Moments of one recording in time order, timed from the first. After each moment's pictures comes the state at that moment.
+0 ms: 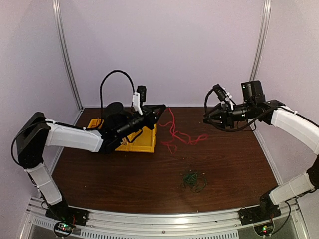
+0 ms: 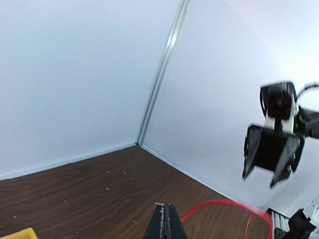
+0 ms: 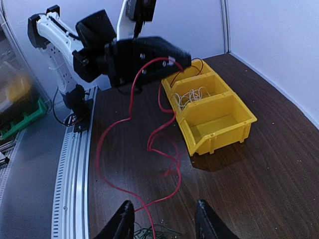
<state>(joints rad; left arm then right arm) -0.85 1.77 1.00 0.91 0.17 -0.34 0.31 1.32 1.16 -0.39 -1.00 -0.27</state>
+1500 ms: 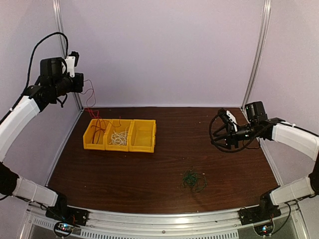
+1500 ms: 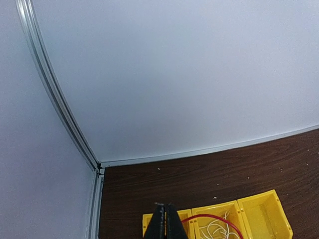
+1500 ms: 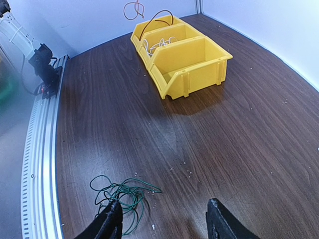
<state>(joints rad) -0.25 1.28 1.40 -0.37 -0.14 0.04 0.22 1.25 0.86 -0.39 -0.89 -0.49</state>
